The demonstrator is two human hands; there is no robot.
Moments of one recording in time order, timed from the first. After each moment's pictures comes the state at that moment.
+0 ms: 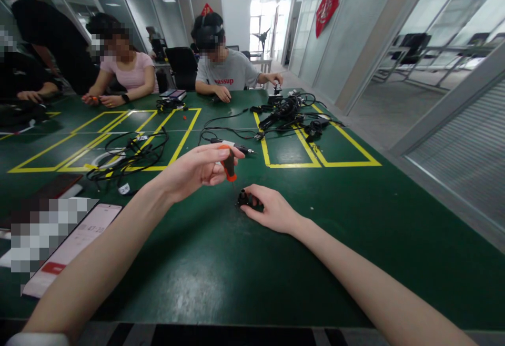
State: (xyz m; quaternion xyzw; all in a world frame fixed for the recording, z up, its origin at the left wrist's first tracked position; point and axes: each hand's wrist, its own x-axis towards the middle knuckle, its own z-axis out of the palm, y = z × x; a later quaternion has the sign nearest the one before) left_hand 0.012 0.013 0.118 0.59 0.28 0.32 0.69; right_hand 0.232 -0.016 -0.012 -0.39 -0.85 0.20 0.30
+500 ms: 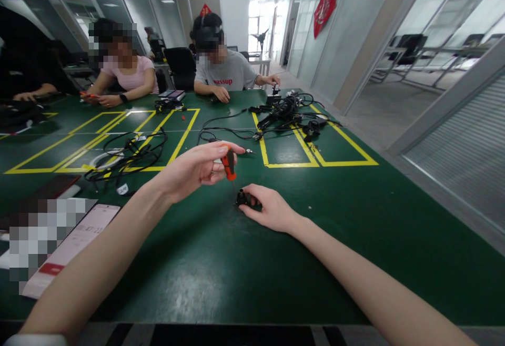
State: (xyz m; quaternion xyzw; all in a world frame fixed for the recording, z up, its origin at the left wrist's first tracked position) left_hand 0.013 0.010 0.119 0.58 0.27 0.32 0.70; right_hand 0.232 -0.015 -0.012 -0.39 -0.85 0.20 0.30
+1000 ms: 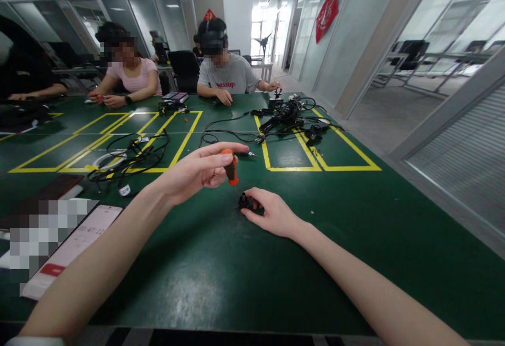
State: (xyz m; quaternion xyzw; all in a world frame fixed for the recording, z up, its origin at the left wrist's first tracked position) left_hand 0.012 0.008 0.120 0.58 0.29 0.33 0.68; right_hand 0.233 -0.016 -0.012 -0.39 -0.84 0.20 0.30
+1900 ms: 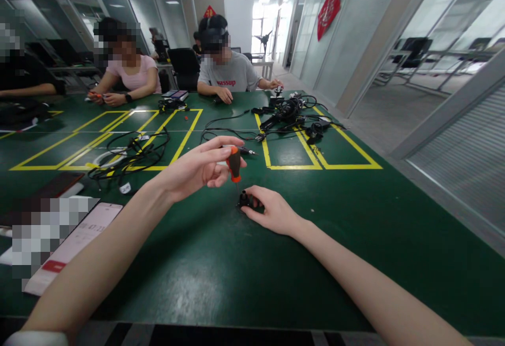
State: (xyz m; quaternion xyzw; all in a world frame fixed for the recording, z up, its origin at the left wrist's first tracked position) left_hand 0.012 0.011 0.119 0.56 0.26 0.33 0.72; right_hand 0.231 -0.017 -0.009 -0.39 -0.84 0.21 0.30
